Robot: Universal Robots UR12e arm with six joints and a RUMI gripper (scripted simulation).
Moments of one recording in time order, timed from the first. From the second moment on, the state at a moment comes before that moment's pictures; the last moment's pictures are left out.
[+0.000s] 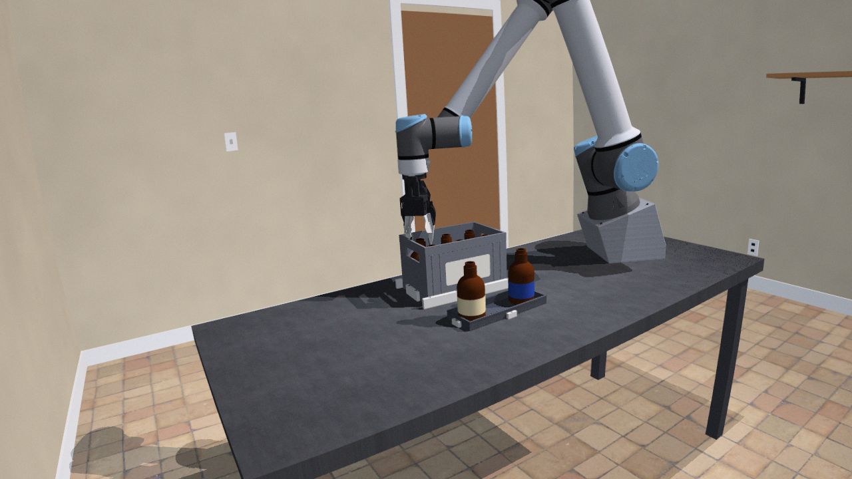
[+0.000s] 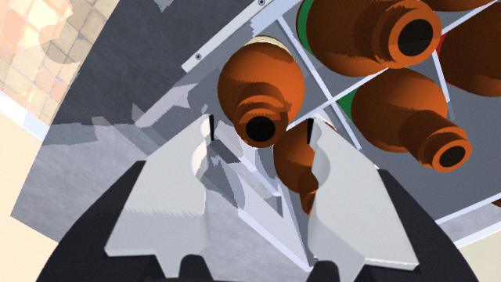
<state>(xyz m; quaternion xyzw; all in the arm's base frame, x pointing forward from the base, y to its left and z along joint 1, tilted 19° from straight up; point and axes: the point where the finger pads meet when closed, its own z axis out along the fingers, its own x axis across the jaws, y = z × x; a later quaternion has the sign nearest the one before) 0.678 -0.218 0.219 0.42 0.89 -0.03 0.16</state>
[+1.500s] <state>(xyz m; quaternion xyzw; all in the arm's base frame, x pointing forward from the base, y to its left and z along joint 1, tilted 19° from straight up) 0.661 -0.205 0.284 0.42 0.89 -0.03 0.16</state>
